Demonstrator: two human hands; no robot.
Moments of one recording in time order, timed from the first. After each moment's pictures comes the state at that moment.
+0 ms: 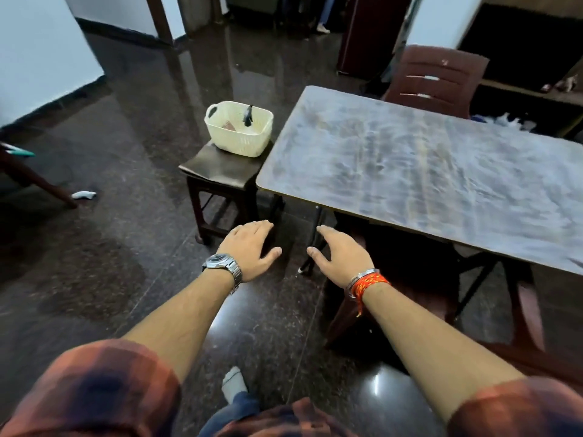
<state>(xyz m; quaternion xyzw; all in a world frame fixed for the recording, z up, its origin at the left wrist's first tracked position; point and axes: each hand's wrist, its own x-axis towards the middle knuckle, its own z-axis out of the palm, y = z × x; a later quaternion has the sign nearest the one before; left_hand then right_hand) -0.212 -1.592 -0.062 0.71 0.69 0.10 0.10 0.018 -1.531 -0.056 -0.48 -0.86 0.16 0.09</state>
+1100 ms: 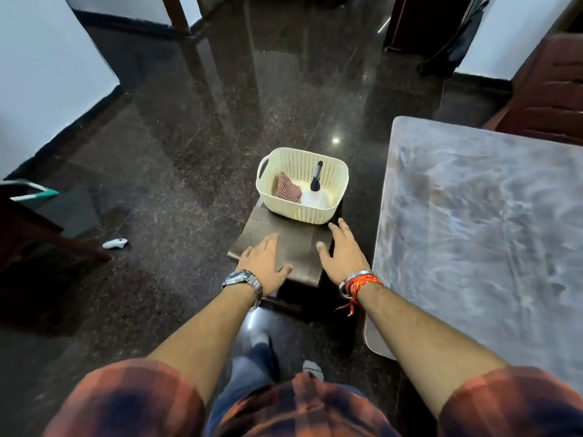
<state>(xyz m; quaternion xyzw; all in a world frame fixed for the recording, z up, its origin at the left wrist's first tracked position) -0.536 -1.241 -0.098 0.61 0.76 0.02 0.22 -0.356 -1.173 -0.107 -0.57 -0.74 0.33 0.12</state>
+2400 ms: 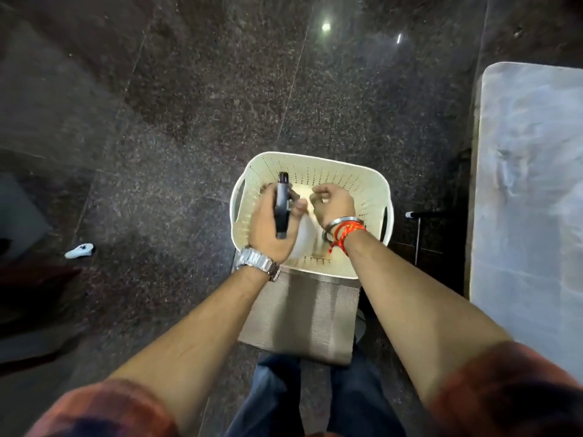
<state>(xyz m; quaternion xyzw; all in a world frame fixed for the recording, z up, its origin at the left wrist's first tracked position) -0.616 -0.930 -0.215 0.51 0.69 0.42 0.30 -0.504 -0.859 -0.272 -0.69 -0.48 0.50 0.21</state>
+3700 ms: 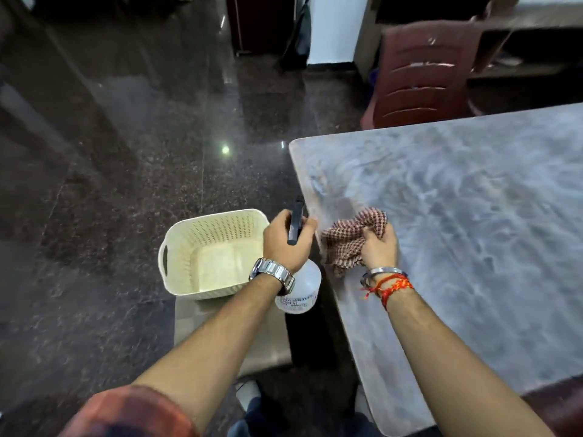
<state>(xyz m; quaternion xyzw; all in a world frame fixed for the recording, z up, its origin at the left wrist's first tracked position) -0.438 -1.000 -0.057 0.55 0.60 0.39 0.42 -0.272 -1.018 -0.091 -0.74 -0.23 0.30 0.55</state>
